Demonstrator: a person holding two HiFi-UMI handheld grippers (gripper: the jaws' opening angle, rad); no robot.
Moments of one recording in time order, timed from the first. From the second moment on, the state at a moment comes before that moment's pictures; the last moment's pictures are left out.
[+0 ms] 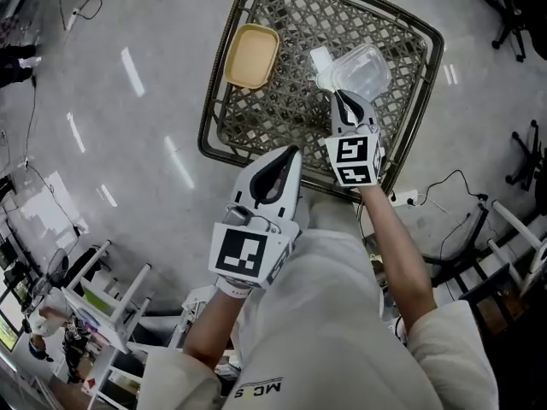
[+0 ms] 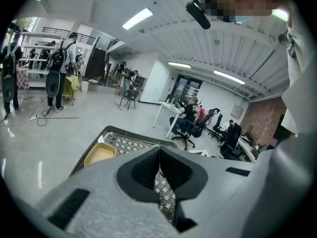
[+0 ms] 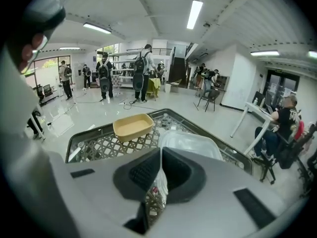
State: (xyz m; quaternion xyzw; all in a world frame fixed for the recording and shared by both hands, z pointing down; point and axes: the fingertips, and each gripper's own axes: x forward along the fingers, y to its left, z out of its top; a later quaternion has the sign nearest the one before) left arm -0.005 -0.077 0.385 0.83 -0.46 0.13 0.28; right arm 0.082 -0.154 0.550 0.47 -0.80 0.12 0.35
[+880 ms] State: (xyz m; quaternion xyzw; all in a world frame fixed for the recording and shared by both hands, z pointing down) left arm -0.003 -0.068 0.312 0.84 -0.49 0.09 0.21; right arm 0.129 -0.110 0.322 0.51 -0.84 0.03 0.18
